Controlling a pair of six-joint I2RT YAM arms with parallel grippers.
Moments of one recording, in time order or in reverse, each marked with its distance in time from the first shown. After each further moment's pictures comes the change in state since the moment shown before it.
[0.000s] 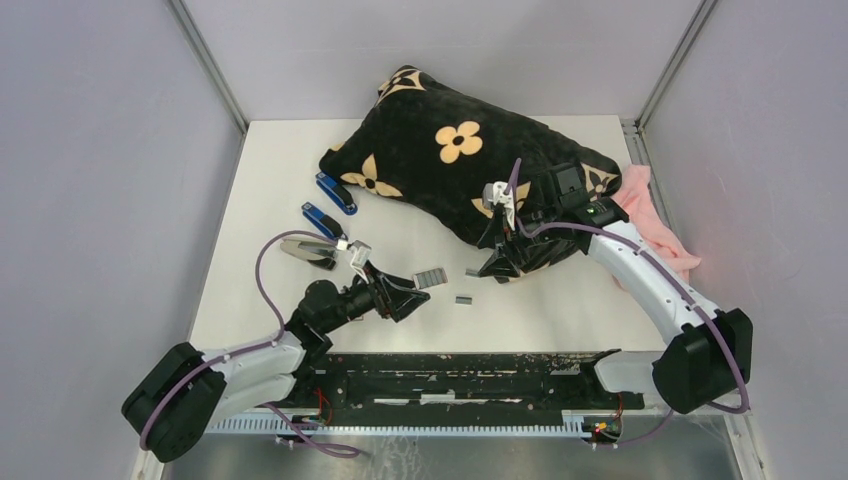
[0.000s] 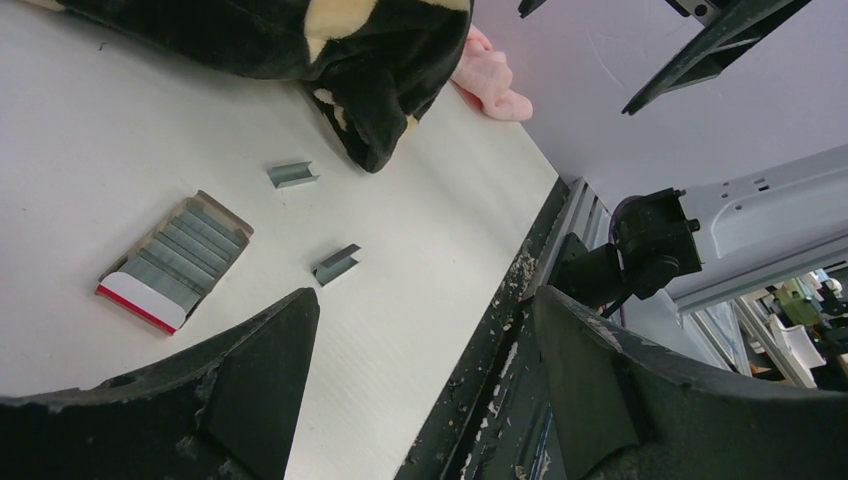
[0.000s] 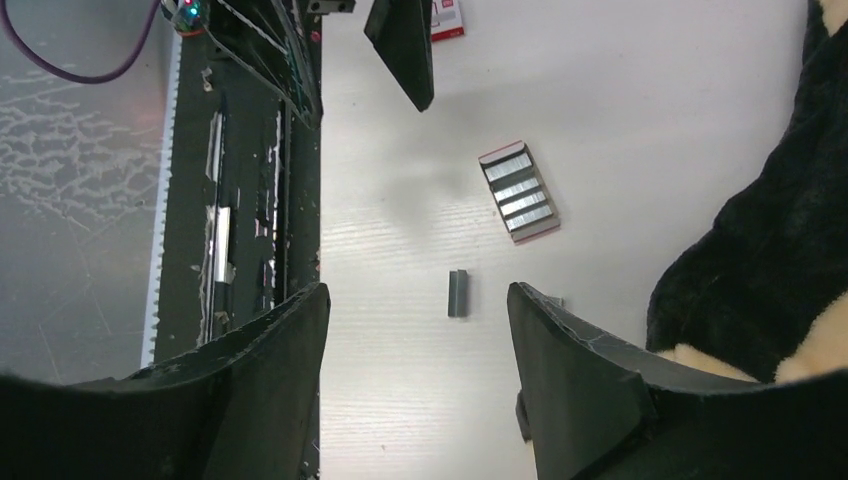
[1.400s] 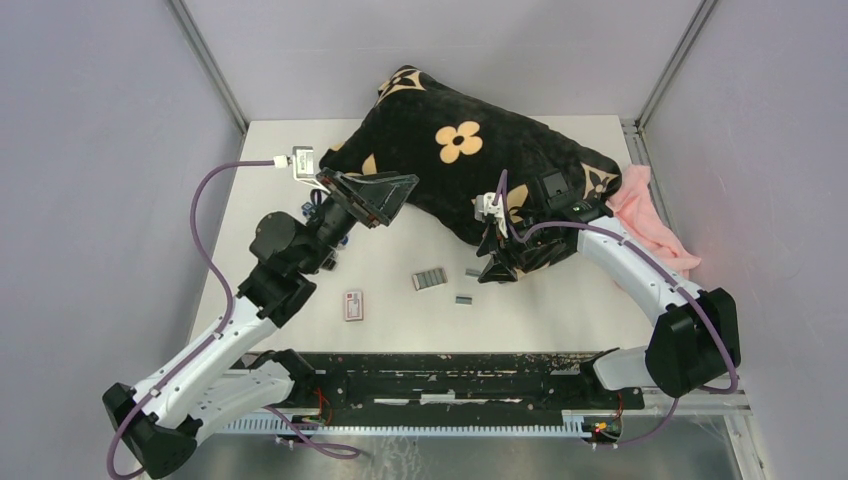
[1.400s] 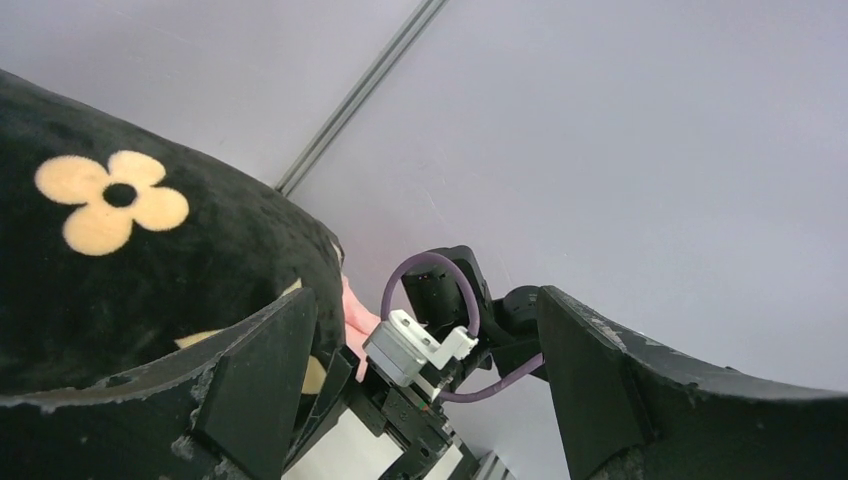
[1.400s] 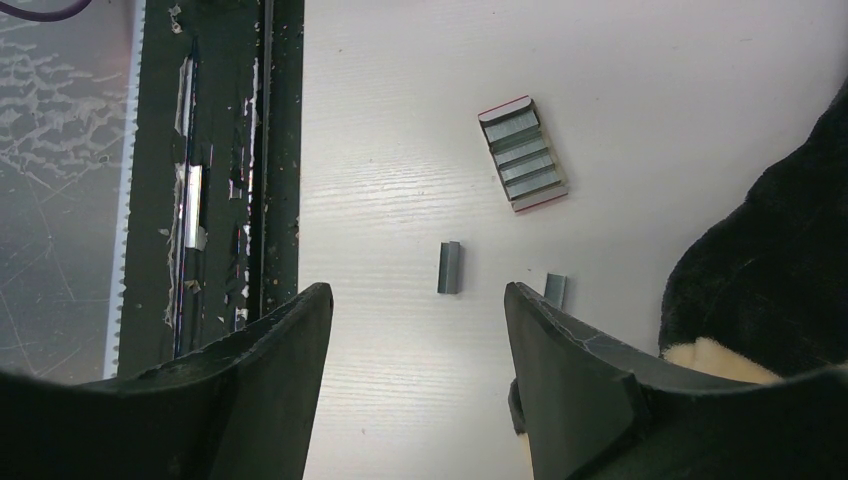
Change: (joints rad) left arm 0.000 -0.124 0.792 -0.572 -0.318 -0.078; right arm 0.015 0.085 -0.035 -0.016 0.051 -0.116
